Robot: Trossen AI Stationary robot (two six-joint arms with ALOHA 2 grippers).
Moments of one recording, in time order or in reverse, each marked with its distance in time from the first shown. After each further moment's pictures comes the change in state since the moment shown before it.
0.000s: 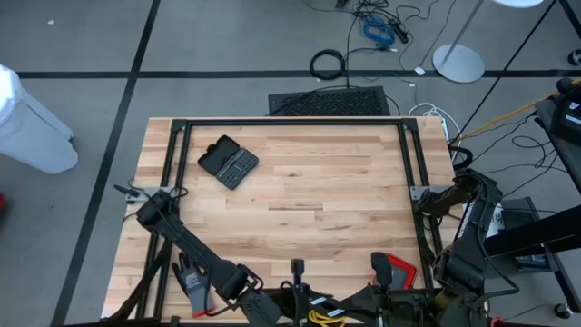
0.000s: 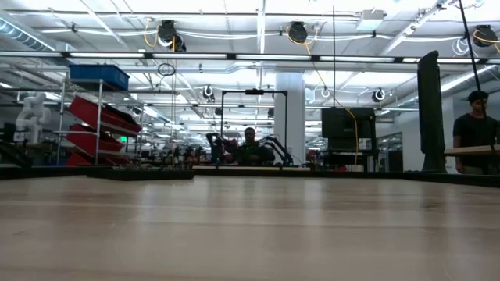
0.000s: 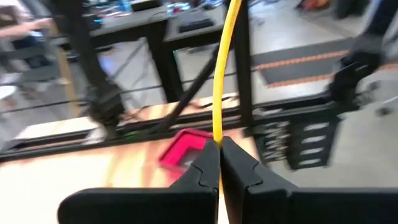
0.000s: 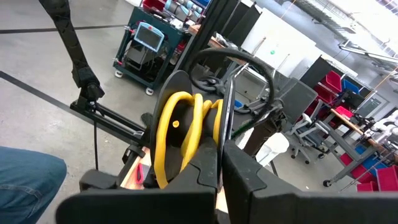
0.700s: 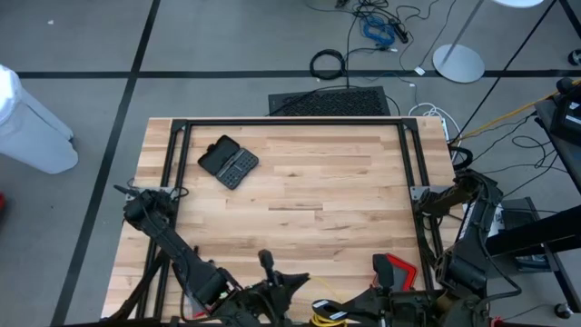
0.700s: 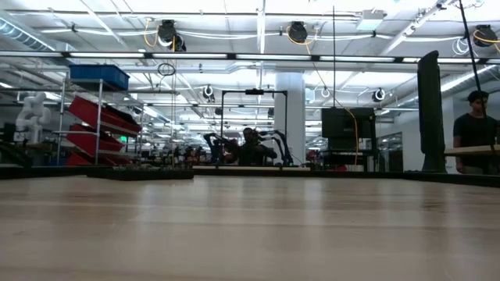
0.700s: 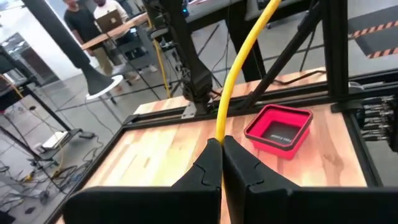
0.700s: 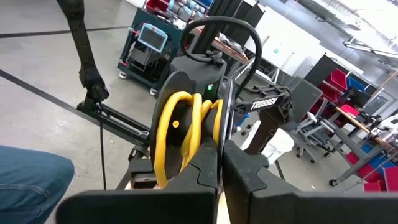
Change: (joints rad) left arm -0.078 -0.089 0.000 -0.279 -0.421 -0.024; right arm 0.014 0.000 0.000 -0.014 0.000 0.029
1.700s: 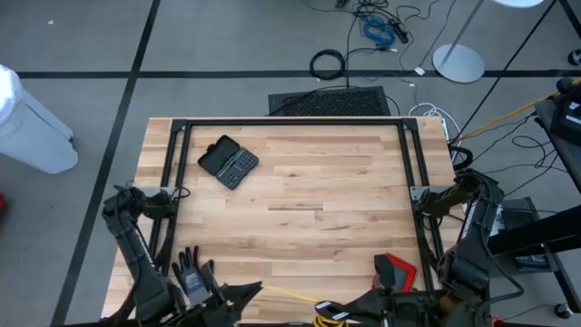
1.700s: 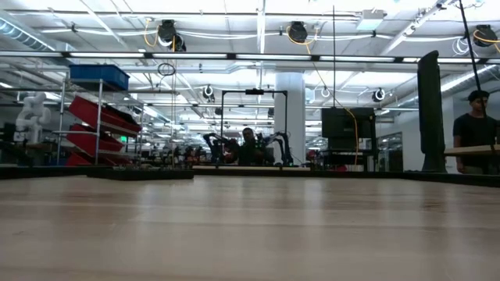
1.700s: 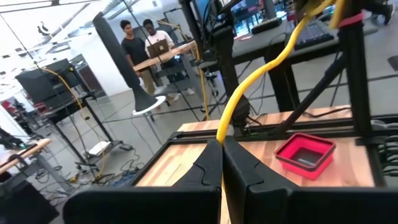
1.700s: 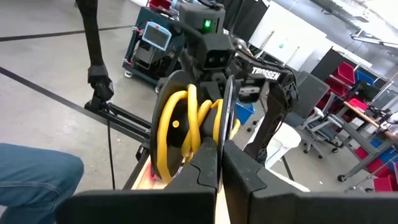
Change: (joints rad) left arm -0.235 -0.118 0.000 -0.028 -0.395 0.027; right arm 0.013 -0.006 0.000 -0.040 -0.005 0.059
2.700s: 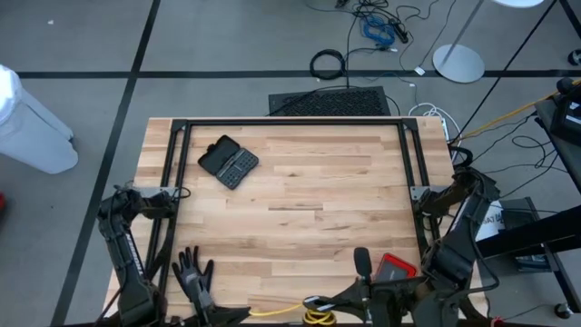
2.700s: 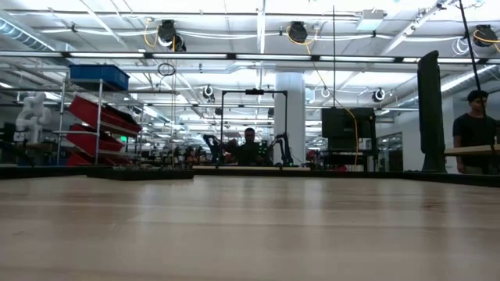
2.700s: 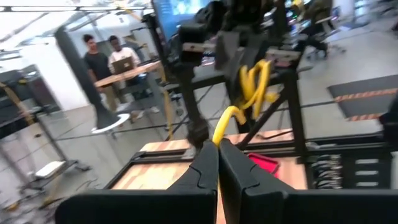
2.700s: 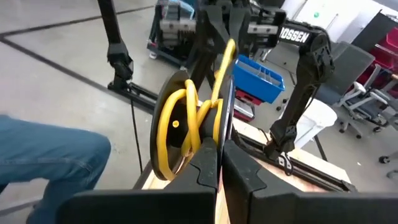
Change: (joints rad) left arm -0.093 0.000 0.000 0.387 0.054 0.313; right arm -0.104 -0.002 0.000 -0.140 -0.193 0.154
